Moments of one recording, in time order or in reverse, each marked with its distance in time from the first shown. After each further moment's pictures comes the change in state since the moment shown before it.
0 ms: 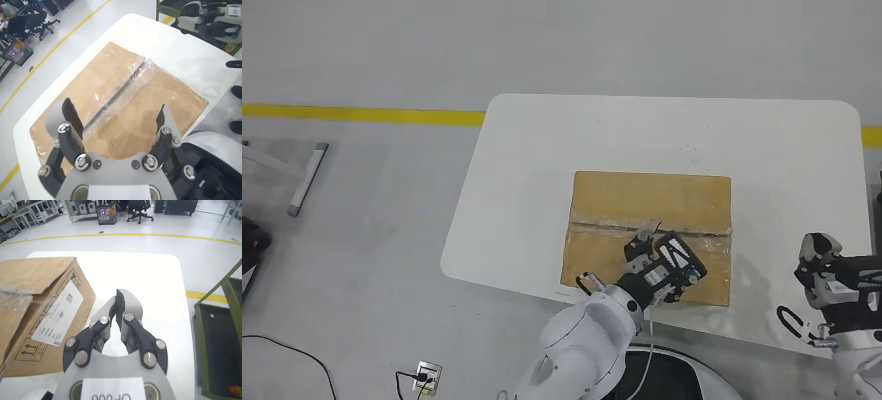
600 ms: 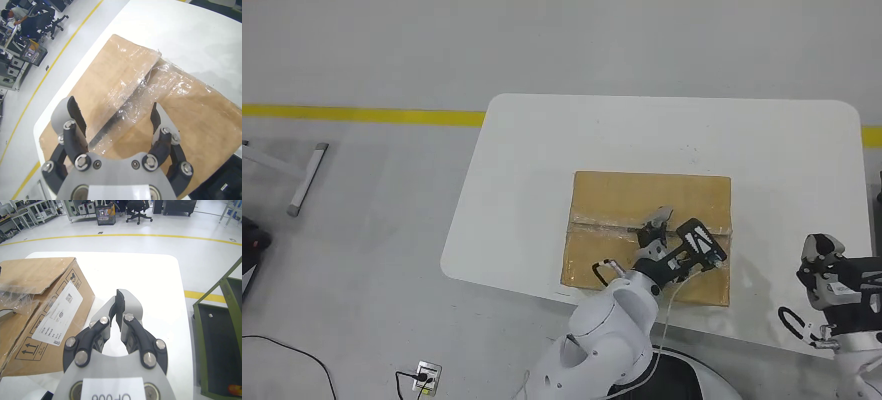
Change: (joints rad) left arm -0.113 -0.041 0.084 0.137 0.138 0.097 -0.031; right arm -0.005 -0.008 0.010 -0.002 -0.002 -0.001 -0.004
